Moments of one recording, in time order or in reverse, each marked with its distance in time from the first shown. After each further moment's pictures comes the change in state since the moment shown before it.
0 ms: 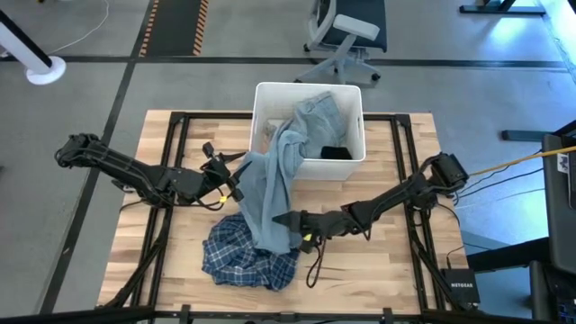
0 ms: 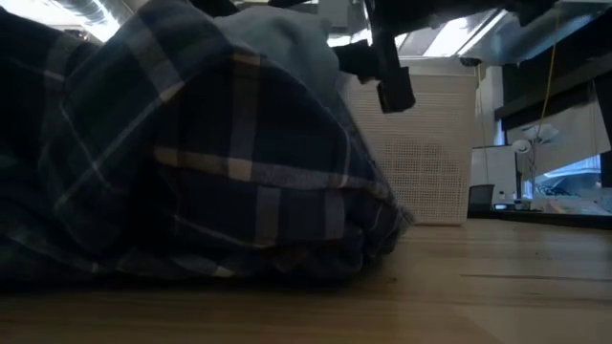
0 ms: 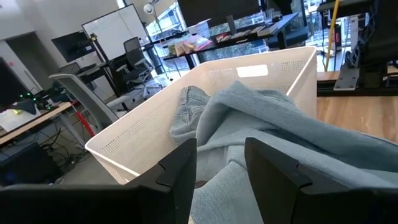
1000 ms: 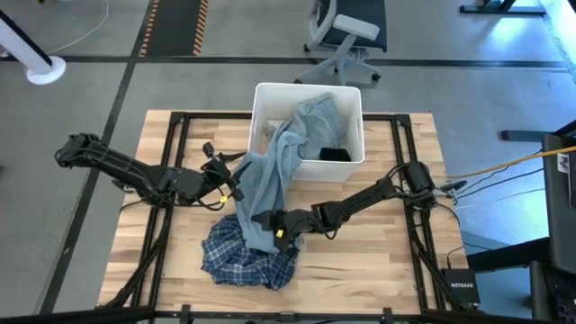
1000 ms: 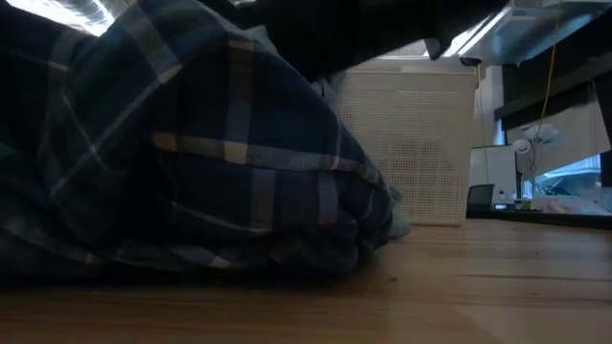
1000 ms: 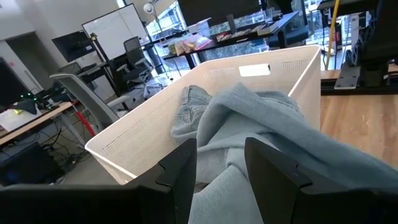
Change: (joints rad) left arm 0.000 0.000 0.000 -0.005 -0.001 -0.001; right arm -0.094 0.281 0.287 -0.115 -0.085 0.004
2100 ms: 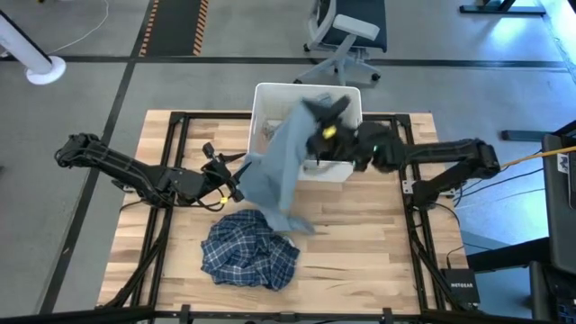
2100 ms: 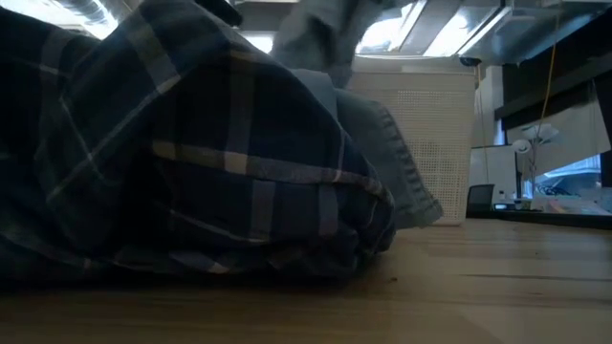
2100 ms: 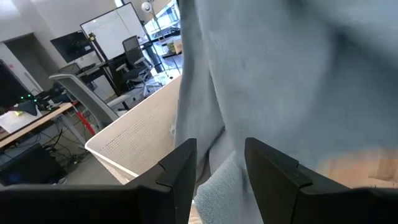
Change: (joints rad) left arm -0.003 0.000 0.000 -0.019 0.000 0.004; right arm -0.278 -0.635 0.048 -0.112 0.366 0.173
